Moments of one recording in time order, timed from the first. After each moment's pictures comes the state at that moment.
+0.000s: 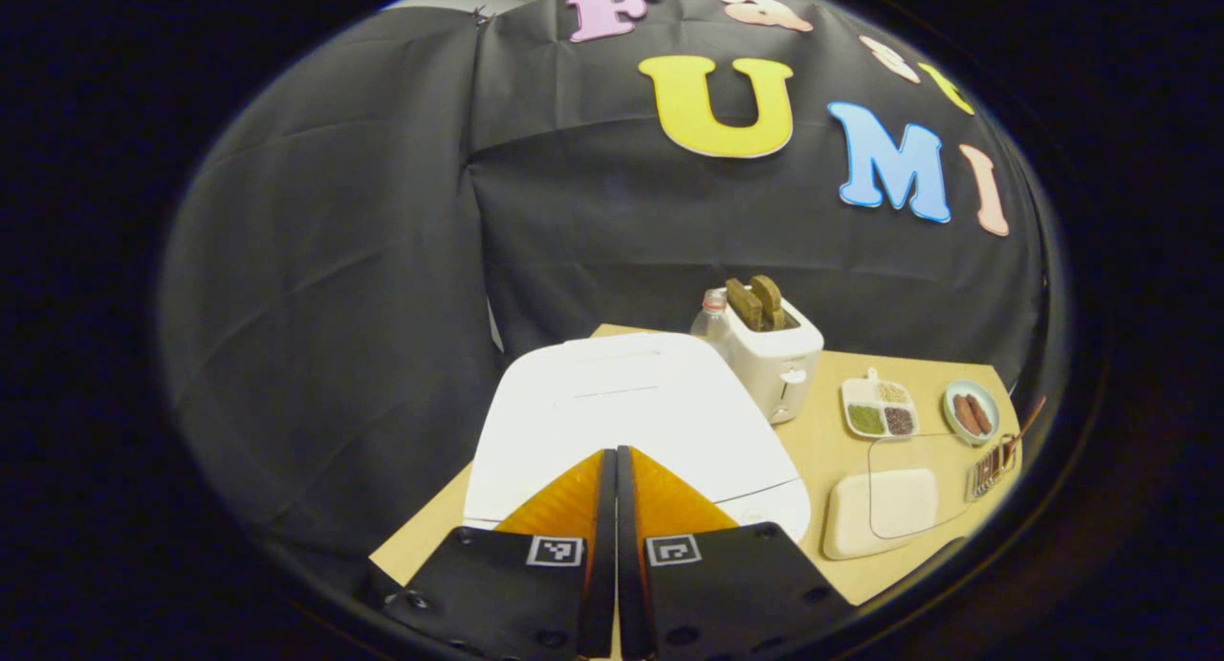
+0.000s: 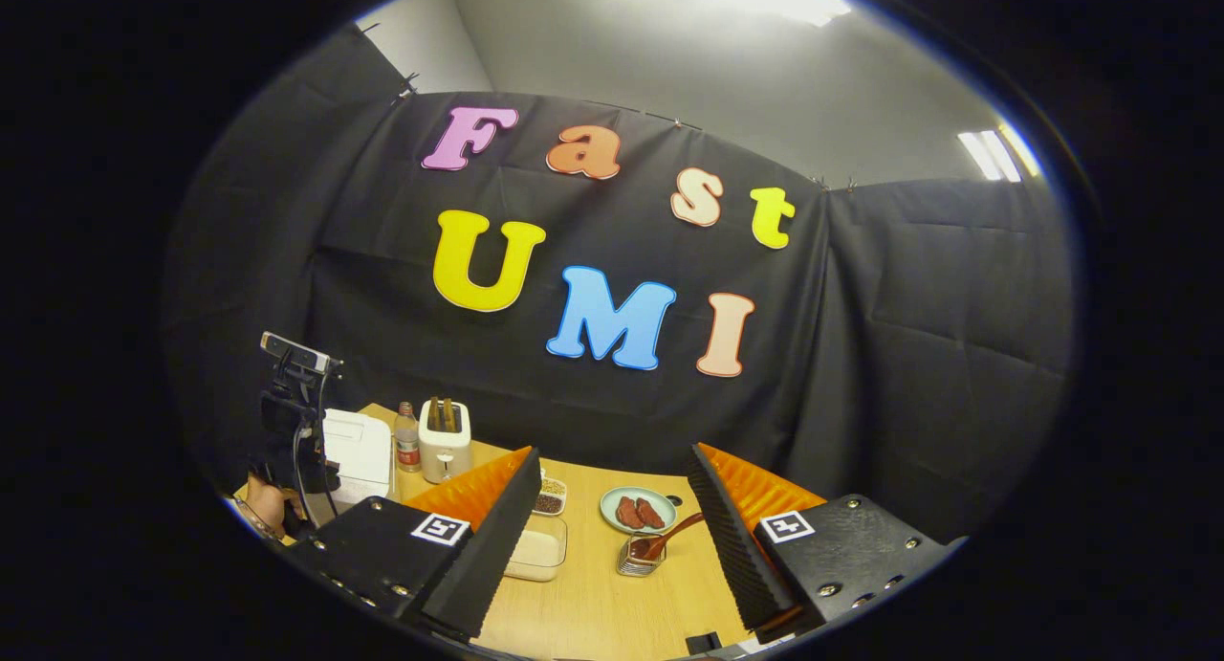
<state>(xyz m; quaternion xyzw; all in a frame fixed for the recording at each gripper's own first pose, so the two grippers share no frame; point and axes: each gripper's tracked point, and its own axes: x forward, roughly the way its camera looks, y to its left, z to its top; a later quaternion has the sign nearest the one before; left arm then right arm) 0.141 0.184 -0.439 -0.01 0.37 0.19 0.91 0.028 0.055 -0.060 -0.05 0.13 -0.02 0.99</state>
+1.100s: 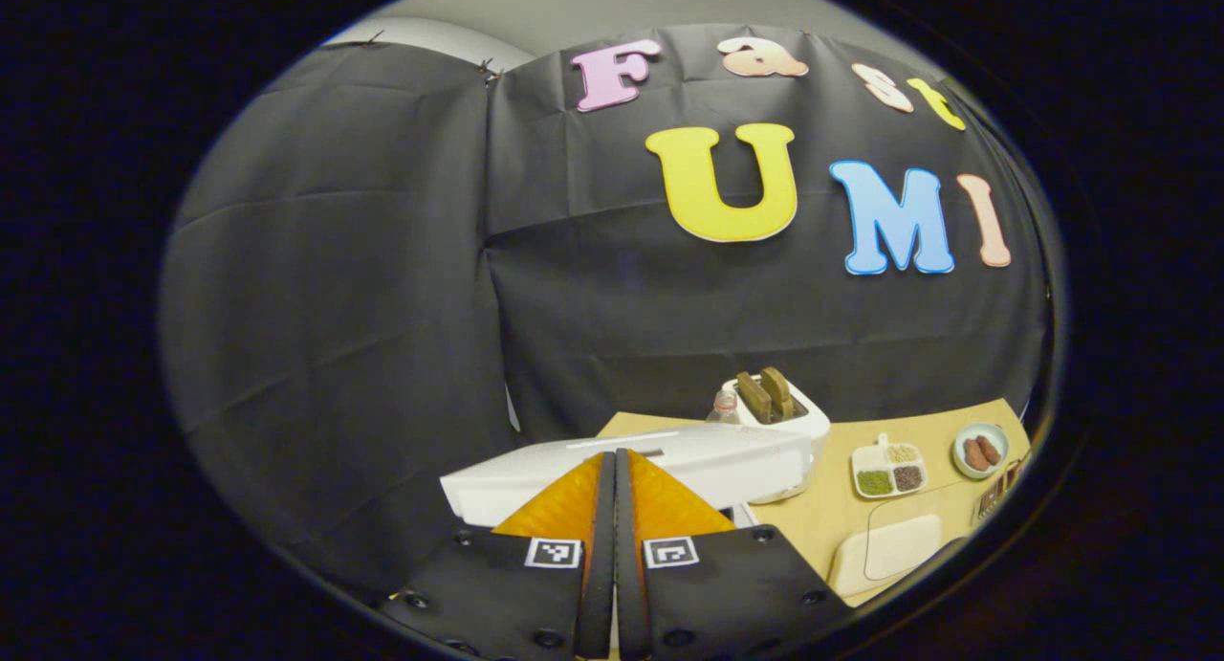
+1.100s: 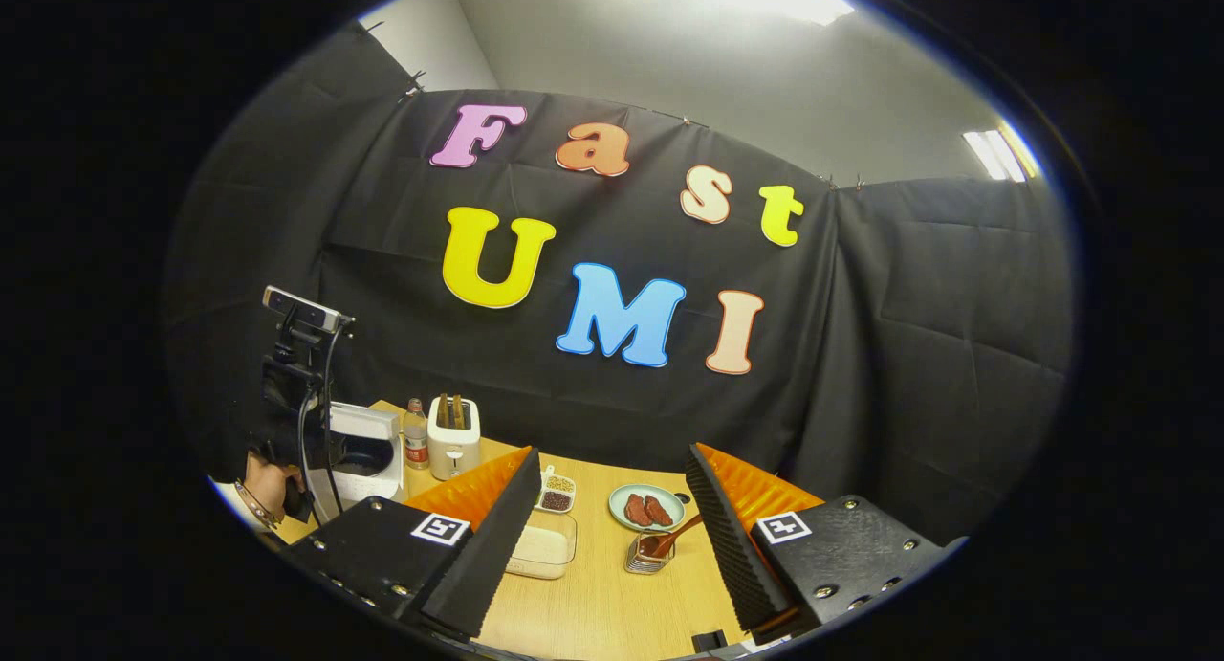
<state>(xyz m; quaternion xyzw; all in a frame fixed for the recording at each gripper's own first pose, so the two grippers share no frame) 0.183 0.193 -0.355 0.04 0.25 0.20 0.95 0.022 0.063 -0.065 -0.05 0.13 -0.01 0.99</state>
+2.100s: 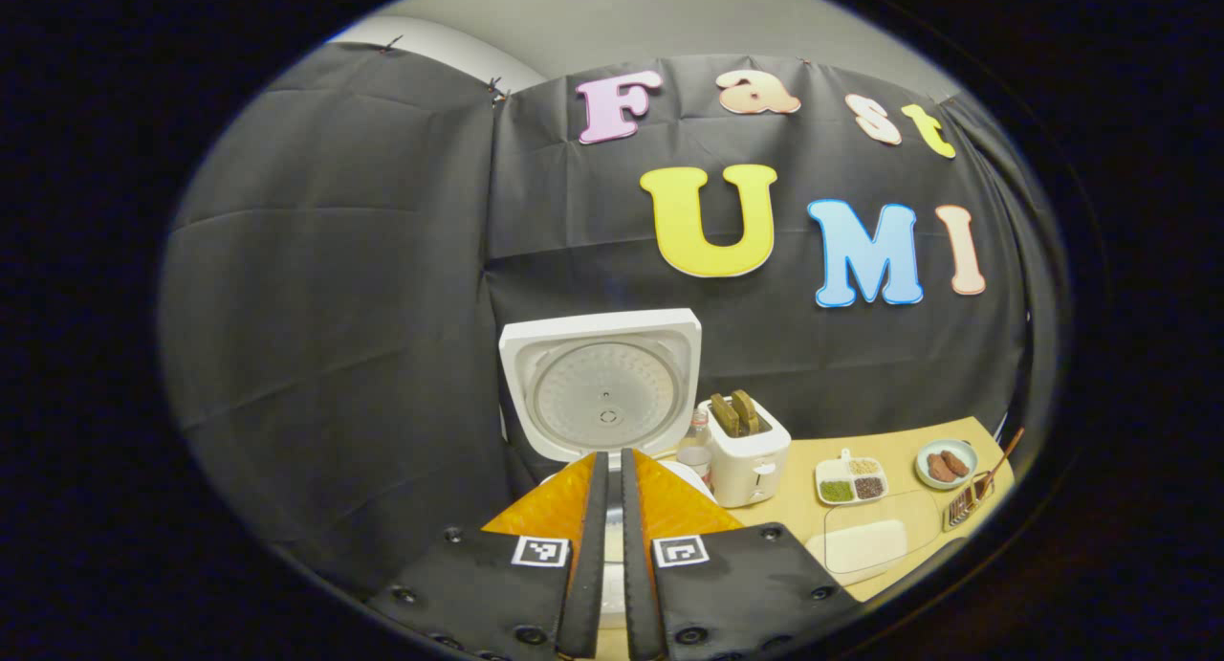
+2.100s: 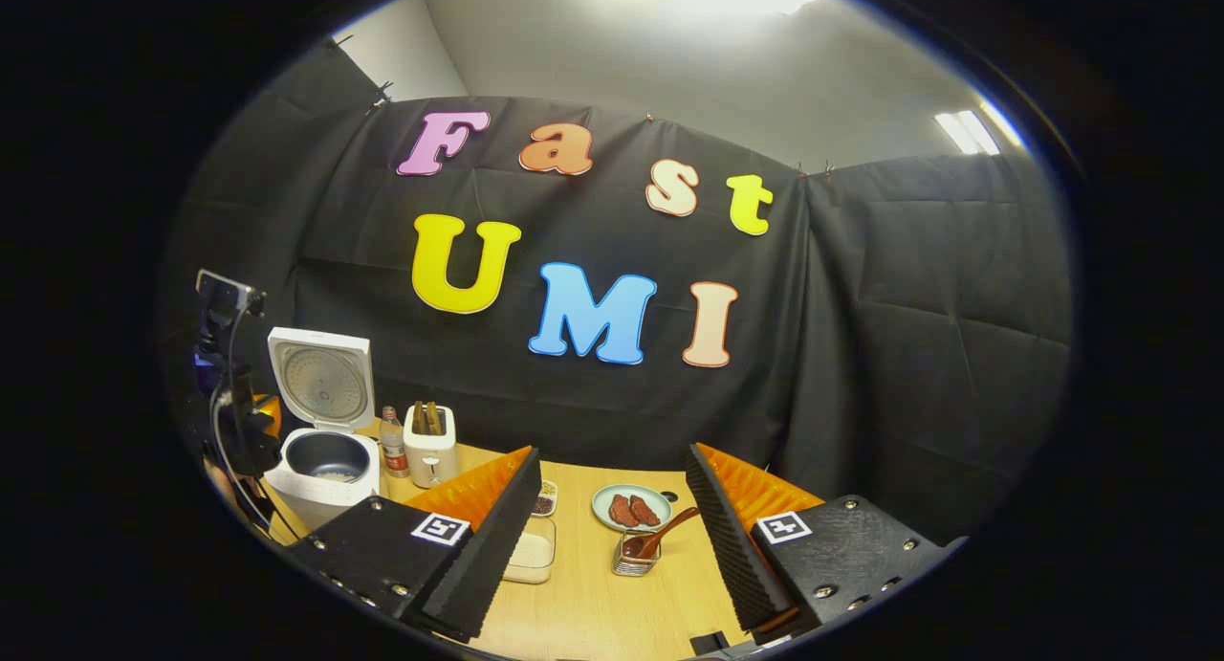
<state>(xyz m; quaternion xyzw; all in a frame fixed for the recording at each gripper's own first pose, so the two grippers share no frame) 0.132 0.172 -0.291 0.03 0.20 0.18 0.96 0.036 0.017 -0.089 -0.03 0.12 -0.04 0.99</state>
